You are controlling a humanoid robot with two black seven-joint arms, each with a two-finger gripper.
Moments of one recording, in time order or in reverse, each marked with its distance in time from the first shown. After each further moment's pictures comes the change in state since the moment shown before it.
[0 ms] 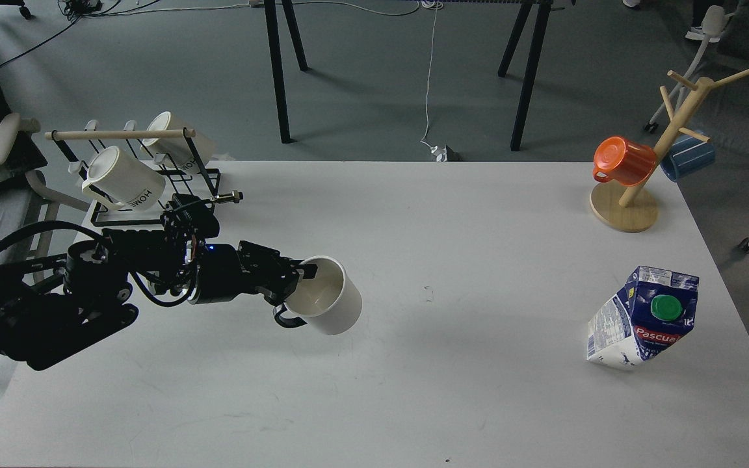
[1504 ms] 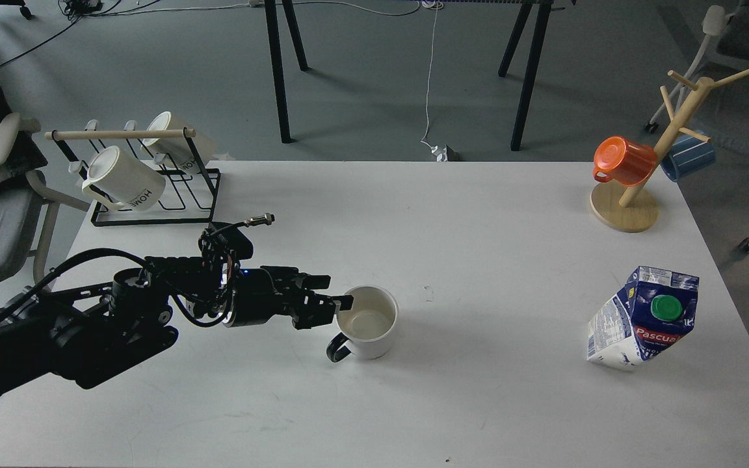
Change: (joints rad) left arm 0.064 0.002 -0.041 -0.085 -0.138 -0.040 0.000; right arm -0.036 0.001 0.001 -0.010 0.000 0.000 0.002
